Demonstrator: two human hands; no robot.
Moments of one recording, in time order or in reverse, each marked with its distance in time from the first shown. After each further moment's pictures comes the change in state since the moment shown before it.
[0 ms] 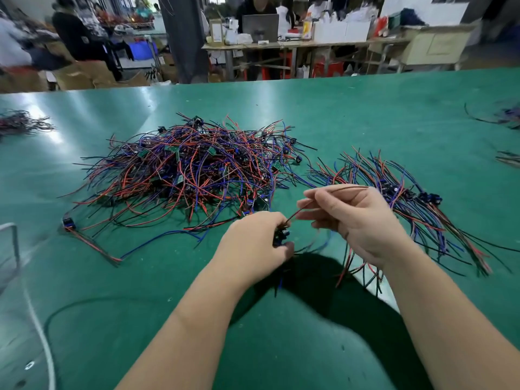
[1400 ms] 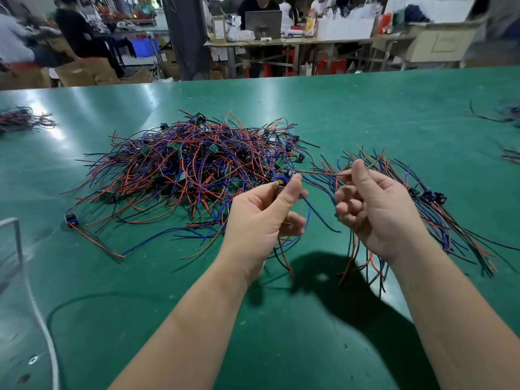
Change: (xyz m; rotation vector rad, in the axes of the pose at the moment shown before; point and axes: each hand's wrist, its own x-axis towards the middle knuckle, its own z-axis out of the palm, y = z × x) left_hand -0.001 0.035 -0.019 -1.379 0.200 -0.212; right_hand 0.001 -0.017 0.000 0.180 0.297 0.127
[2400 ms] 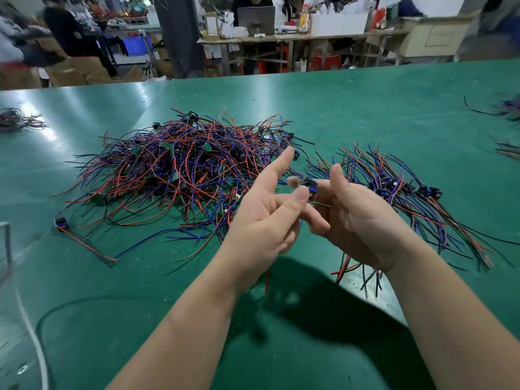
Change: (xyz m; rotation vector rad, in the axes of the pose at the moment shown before) left_hand -0.010 0.009 0.004 0.012 -0.292 0.098; right_hand -0.008 0.009 0.008 0.027 -0.500 0.133
